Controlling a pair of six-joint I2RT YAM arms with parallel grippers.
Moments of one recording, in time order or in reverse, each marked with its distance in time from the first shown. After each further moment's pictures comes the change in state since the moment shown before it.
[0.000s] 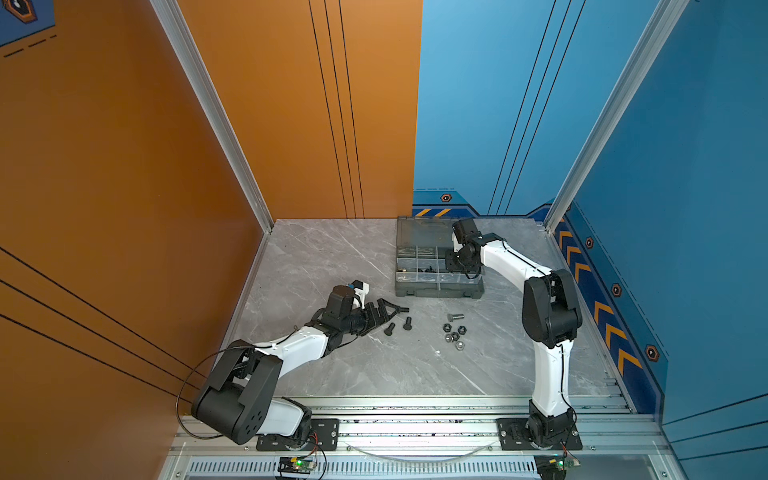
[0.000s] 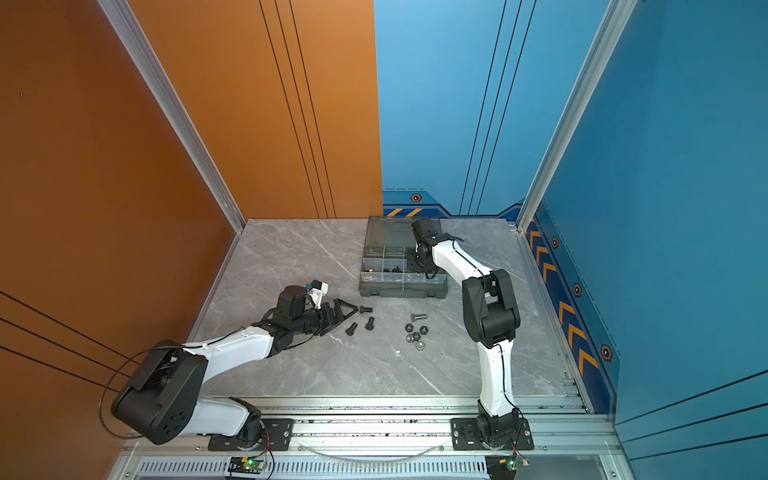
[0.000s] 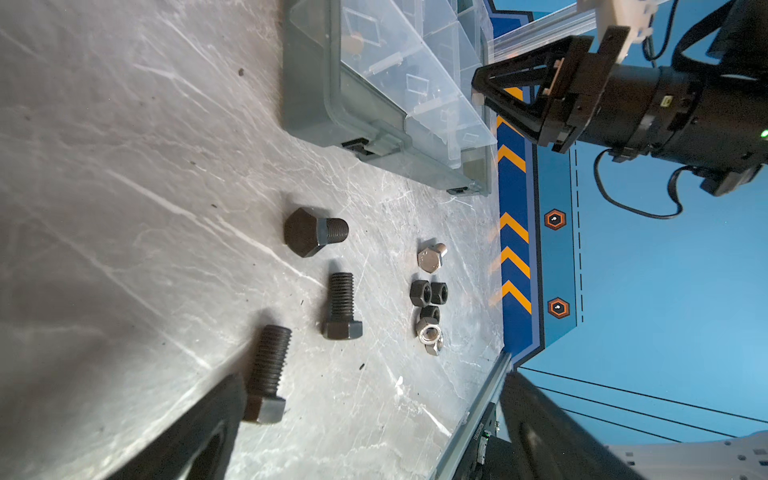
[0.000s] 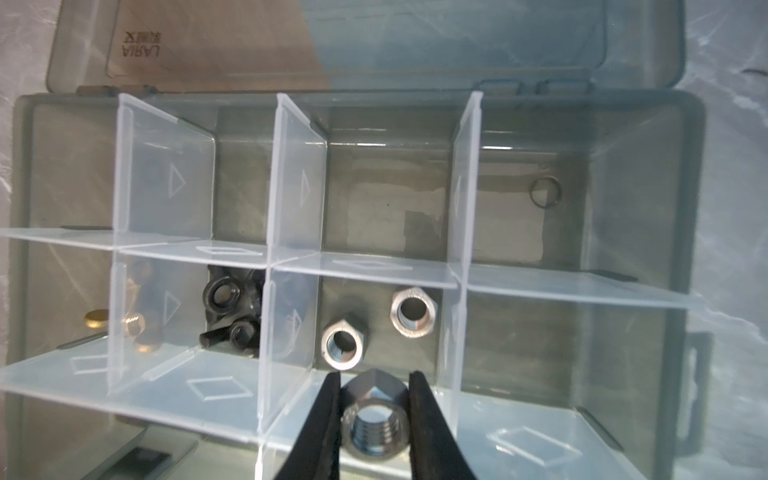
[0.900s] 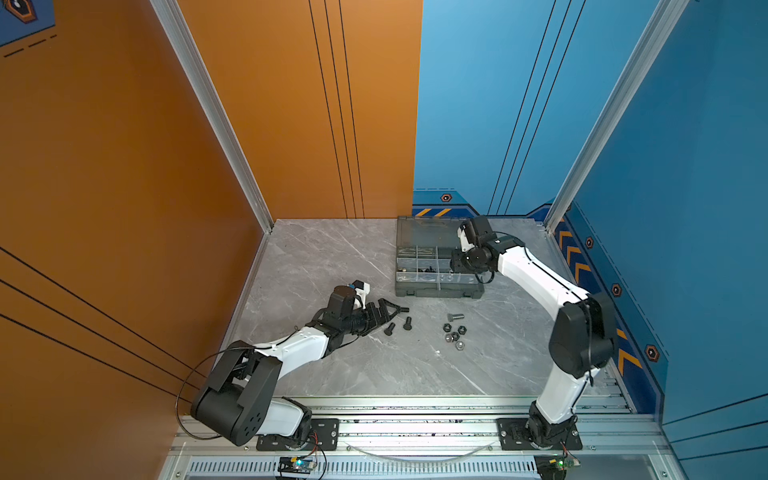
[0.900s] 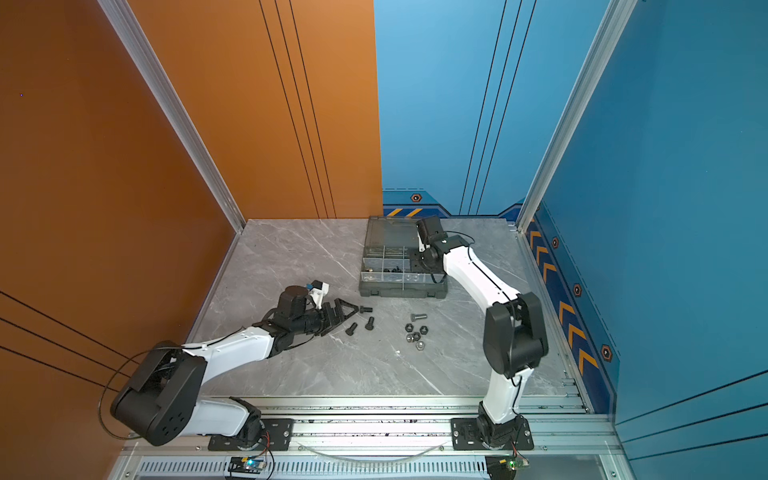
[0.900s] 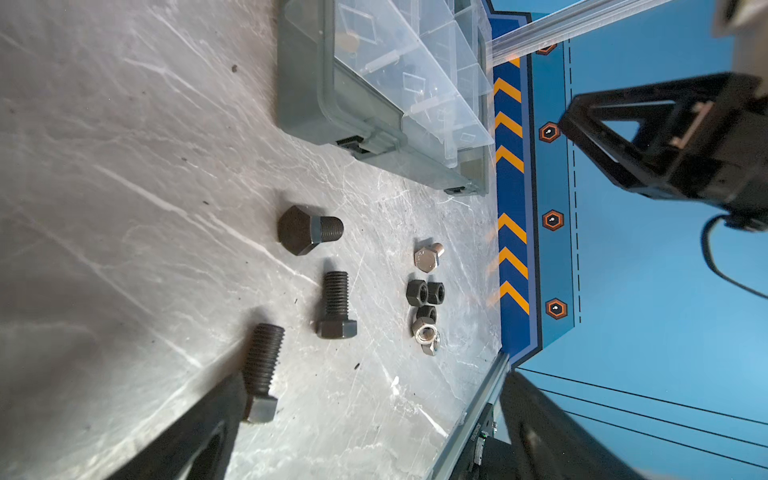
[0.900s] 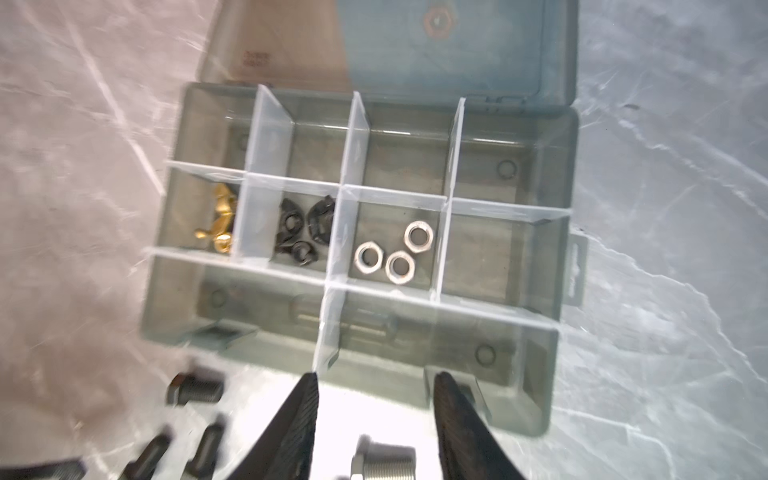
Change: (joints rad) left arm -0.013 -0.010 0.001 0.000 -0.011 -0.016; right arm 0.041 -0.380 -0.230 -0.031 0.011 -0.042
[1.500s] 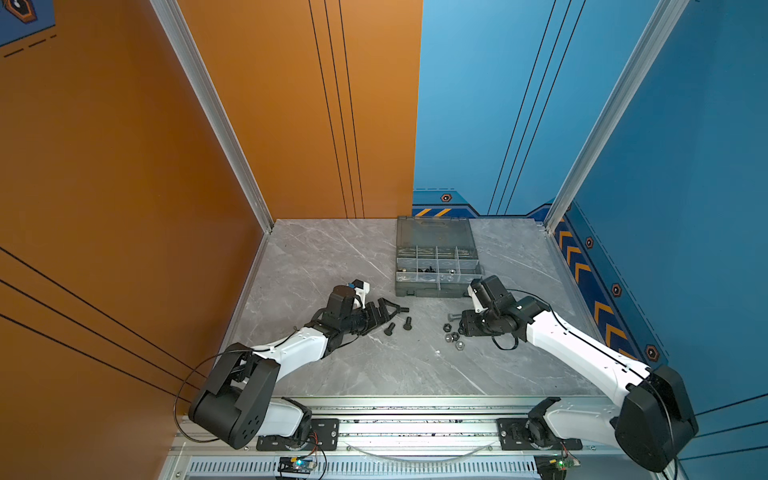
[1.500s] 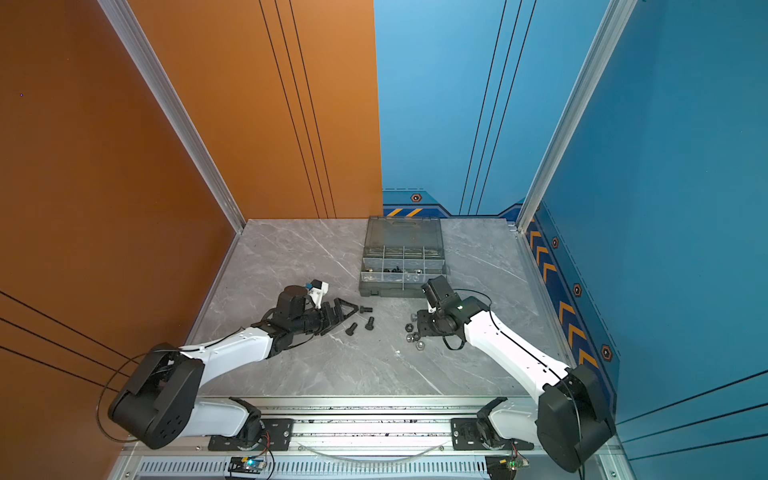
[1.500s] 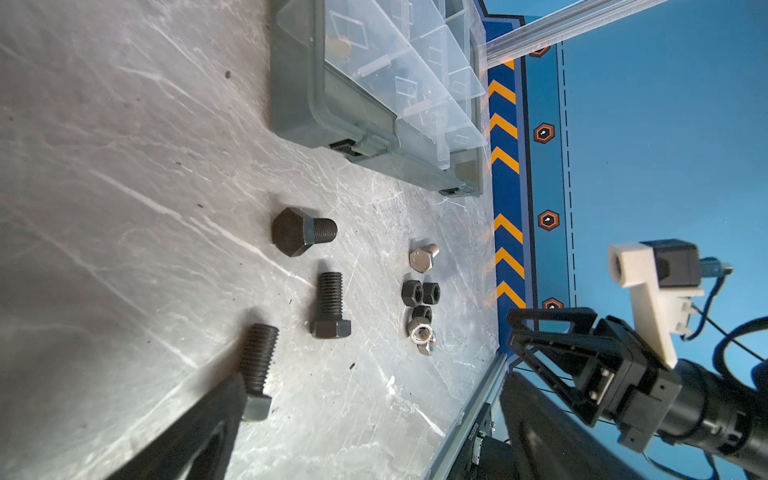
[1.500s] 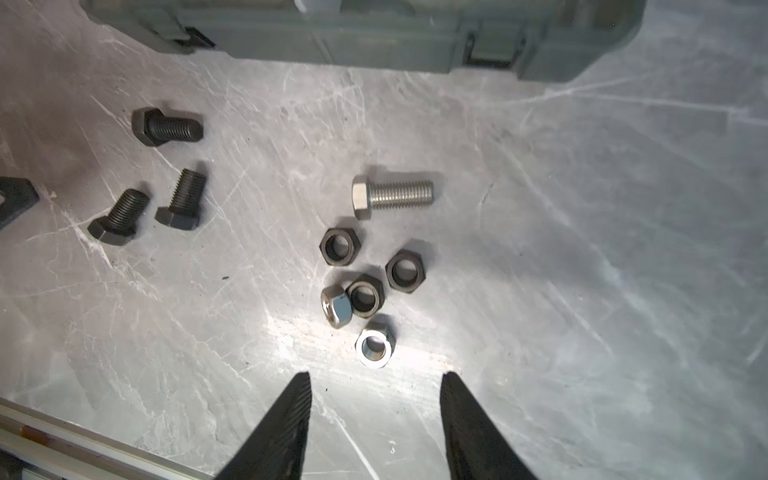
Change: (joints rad) left arm 0.000 -0.013 0.000 -0.007 0.000 0.001; right arm 0.178 -0.494 -0.634 -0.009 -0.006 0.185
